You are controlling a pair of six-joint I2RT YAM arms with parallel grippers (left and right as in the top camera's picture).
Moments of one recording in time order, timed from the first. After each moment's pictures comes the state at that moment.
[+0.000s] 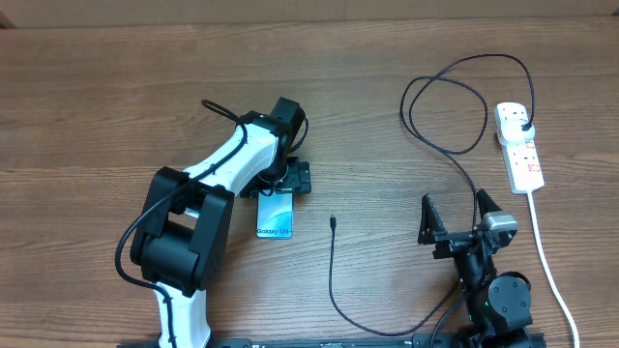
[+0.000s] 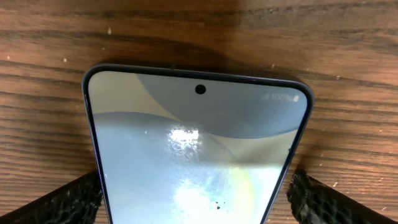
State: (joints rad) left arm -0.41 2.05 1.37 -0.92 0.02 -0.50; right arm 0.27 0.01 0.02 -0.02 0.14 0.15
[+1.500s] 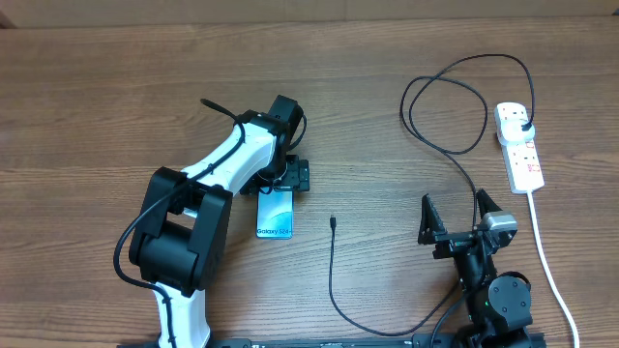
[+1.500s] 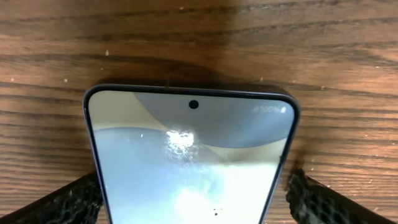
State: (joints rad) left arm -0.41 2.05 1.38 -0.90 0.03 -0.46; right arm 0.27 0.01 0.02 -0.02 0.14 0.15
